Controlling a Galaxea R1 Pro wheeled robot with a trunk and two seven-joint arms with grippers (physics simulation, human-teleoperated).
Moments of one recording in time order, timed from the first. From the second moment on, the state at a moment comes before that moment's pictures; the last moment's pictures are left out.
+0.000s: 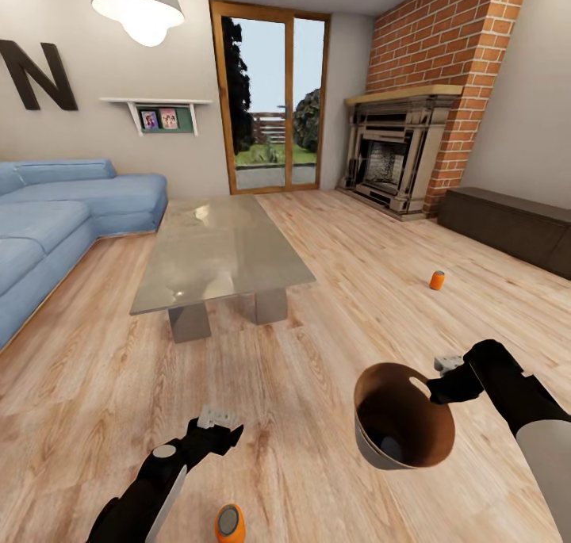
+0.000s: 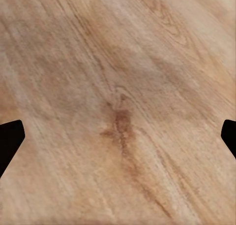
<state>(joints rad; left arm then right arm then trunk) -0.34 0.01 -0.12 -0.99 -0.02 0.31 -0.21 -0.79 -0.35 0.00 -0.81 0.53 1.04 0.92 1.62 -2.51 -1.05</state>
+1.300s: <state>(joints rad) -0.52 0.06 -0.14 -0.92 -0.03 0.86 -0.22 -0.77 -0.34 0.01 -0.81 0.55 1.03 0.92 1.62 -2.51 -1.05</state>
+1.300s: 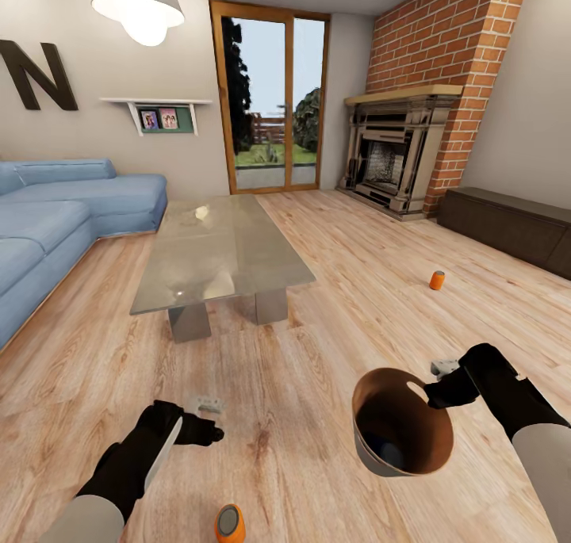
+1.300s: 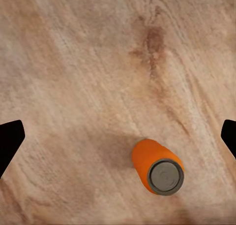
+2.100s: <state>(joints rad) -0.54 0.00 -0.18 -0.56 -0.04 0.59 -0.23 -0.77 -0.29 0.01 -0.82 0.54 1.04 0.91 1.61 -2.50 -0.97</state>
